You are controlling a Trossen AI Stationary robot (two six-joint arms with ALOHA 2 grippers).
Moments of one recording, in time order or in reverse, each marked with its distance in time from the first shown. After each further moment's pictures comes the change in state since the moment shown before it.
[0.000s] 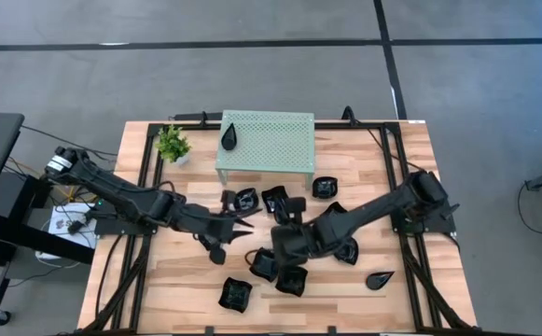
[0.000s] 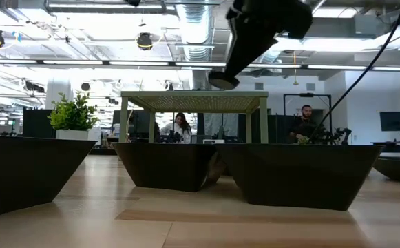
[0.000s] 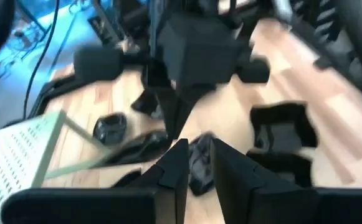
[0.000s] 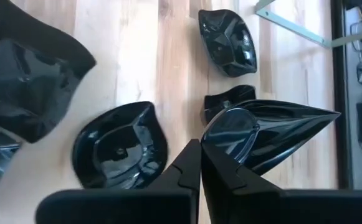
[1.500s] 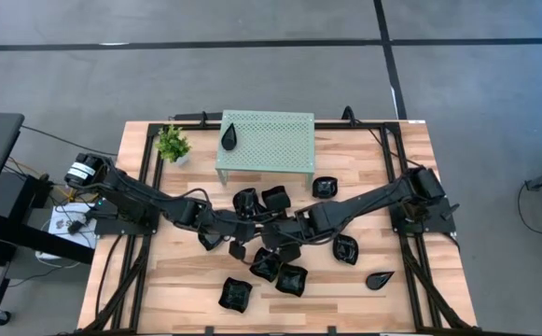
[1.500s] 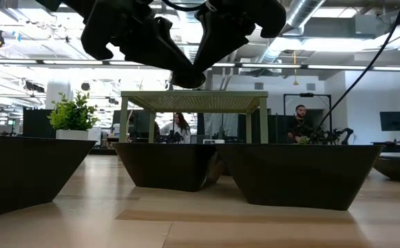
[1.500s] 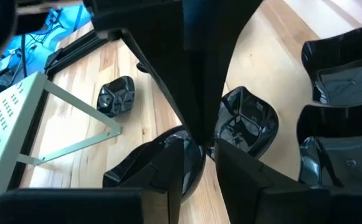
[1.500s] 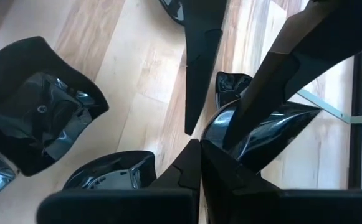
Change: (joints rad) left arm 0.091 0.248 -0.069 0.211 -0.033 0.121; right arm -0.075 0.001 0.000 0.209 -0.173 -0.315
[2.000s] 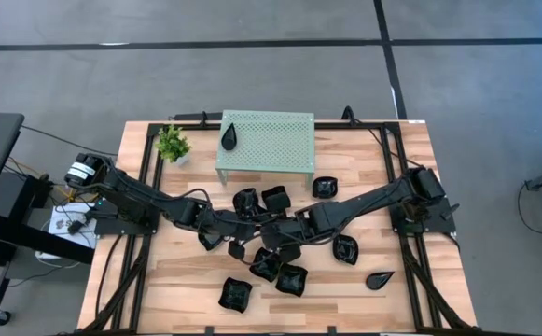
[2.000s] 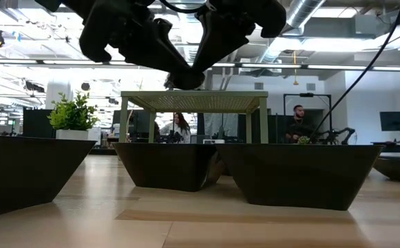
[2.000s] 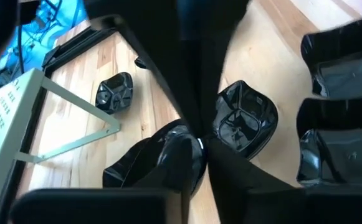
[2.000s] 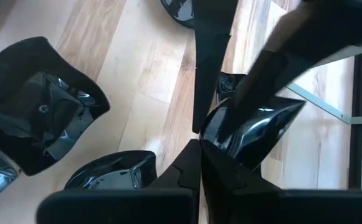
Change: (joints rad) left arm 0.003 0.000 0.000 -0.014 0.002 0.014; right arm -0.003 0.000 0.000 0.000 0.000 -0.006
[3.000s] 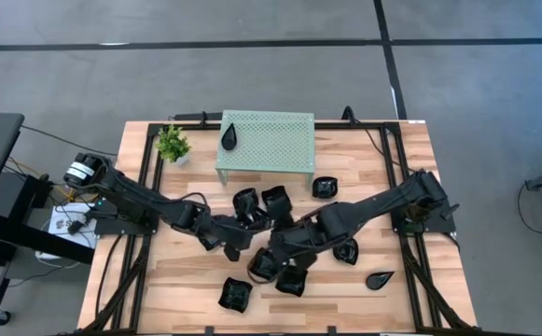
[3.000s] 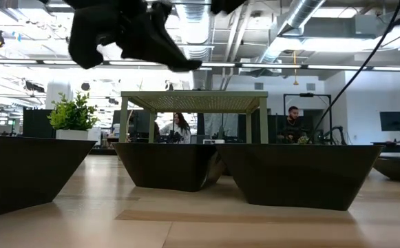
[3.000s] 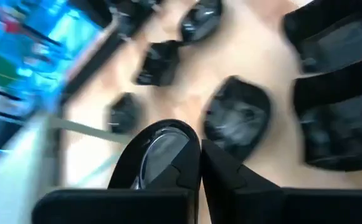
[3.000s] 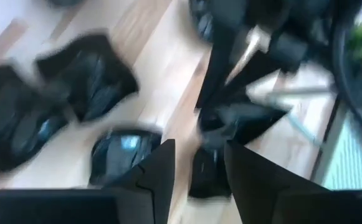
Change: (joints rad) left arm -0.051 -0.014 0.011 -0.030 -0.042 0.224; right arm 0.088 0.000 0.323 -0.427 -0.005 -0.118
